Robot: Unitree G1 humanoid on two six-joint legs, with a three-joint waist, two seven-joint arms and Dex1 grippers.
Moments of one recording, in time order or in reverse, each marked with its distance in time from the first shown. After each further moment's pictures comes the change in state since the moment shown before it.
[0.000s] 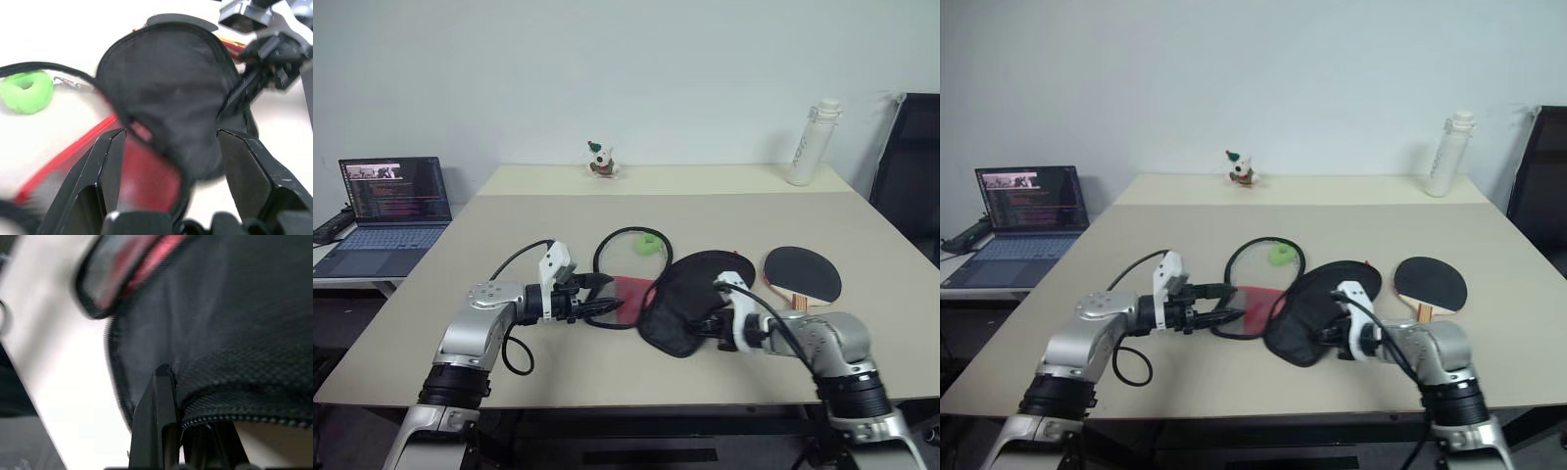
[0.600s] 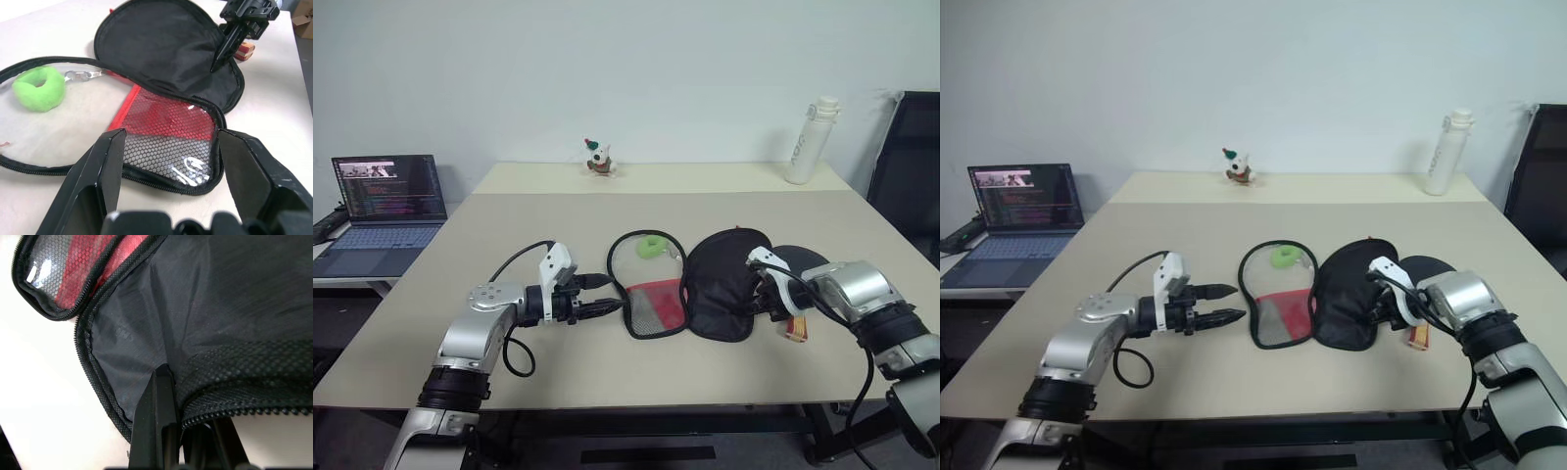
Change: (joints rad) left arm 0.022 0.000 -0.001 -0.032 0.001 -0.001 0.020; right arm -0.345 -0.263 0.357 0.532 -0.329 -0.337 0.586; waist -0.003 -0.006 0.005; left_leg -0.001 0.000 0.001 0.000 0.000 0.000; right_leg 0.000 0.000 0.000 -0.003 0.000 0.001
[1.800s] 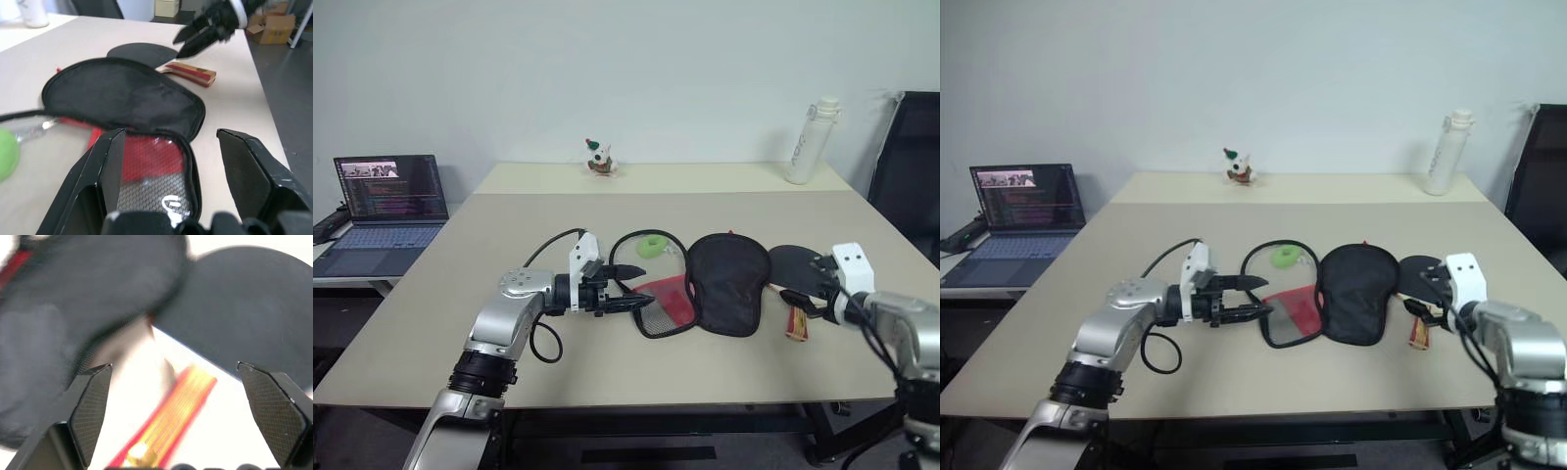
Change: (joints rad) left arm -0.127 -0.091 -0.083 0.019 -0.016 -0.047 -0.065; right arm 0.469 0.249 -0.731 -0.711 -0.148 0.285 -0.699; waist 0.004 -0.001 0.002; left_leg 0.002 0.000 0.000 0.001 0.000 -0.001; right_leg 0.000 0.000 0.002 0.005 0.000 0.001
